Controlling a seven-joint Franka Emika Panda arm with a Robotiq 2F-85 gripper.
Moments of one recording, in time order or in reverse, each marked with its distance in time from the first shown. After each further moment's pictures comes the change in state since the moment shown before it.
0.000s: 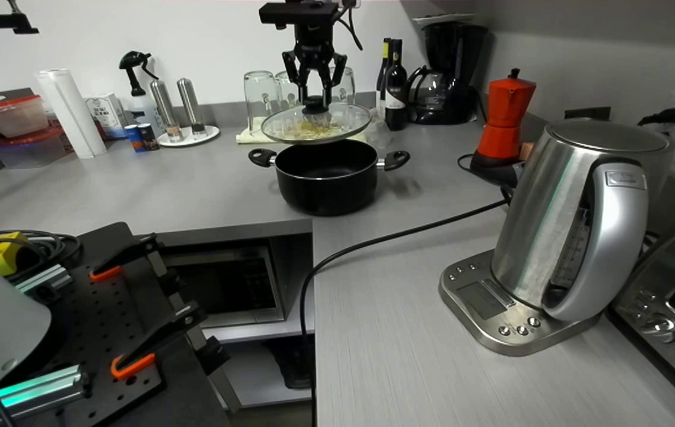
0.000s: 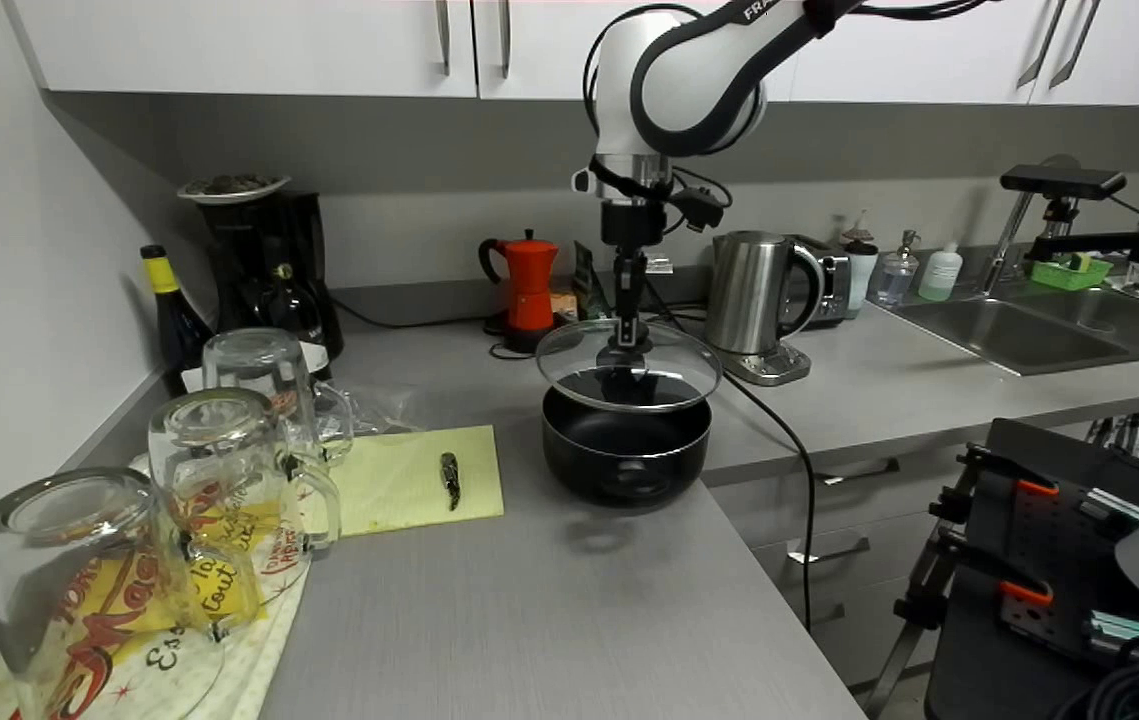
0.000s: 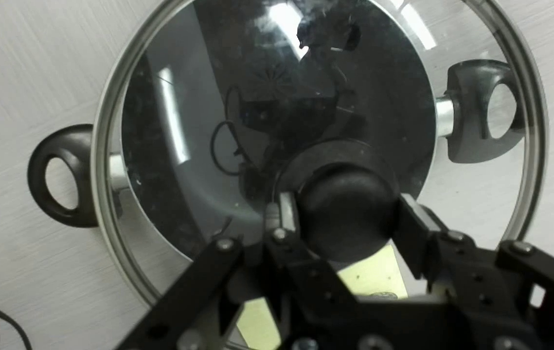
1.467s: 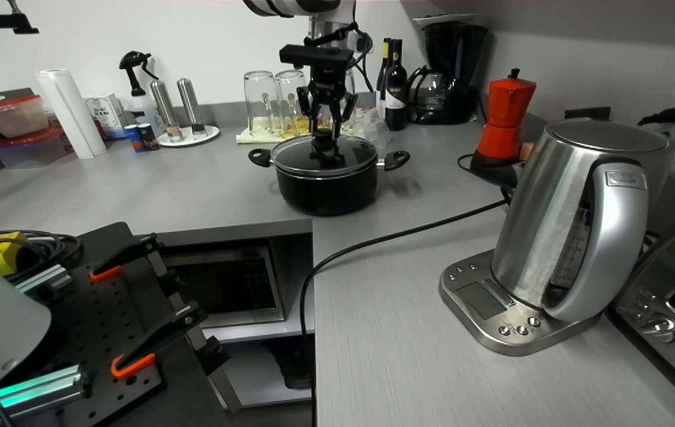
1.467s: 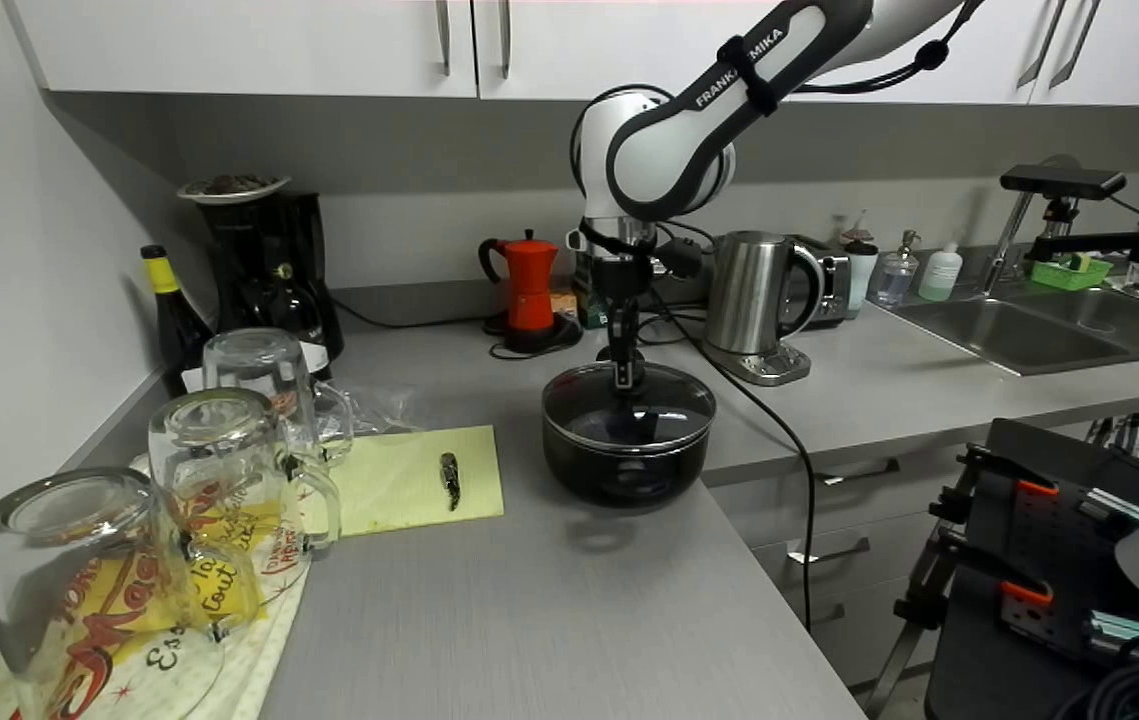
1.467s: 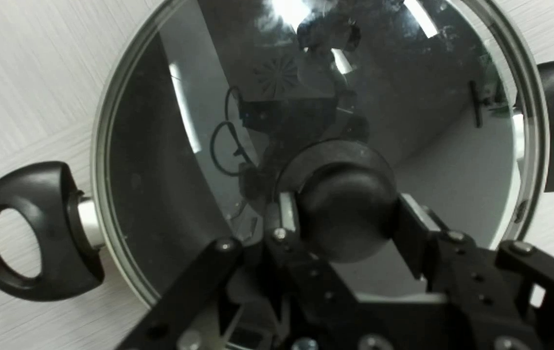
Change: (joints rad) arm -0.025 0.178 0.001 0.098 -0.006 -0.002 0.000
